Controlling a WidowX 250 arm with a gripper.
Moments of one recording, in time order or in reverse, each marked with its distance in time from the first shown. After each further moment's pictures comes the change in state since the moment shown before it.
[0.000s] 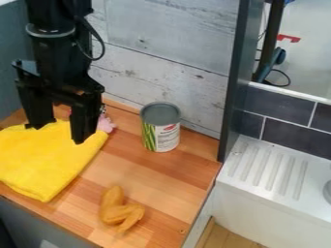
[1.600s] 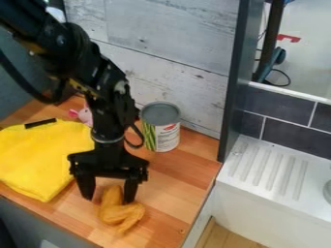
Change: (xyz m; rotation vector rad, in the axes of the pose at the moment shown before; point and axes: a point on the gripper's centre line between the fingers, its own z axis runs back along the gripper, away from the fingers) arm 0.037 -0.029 -0.131 0.005 -0.005 0.373
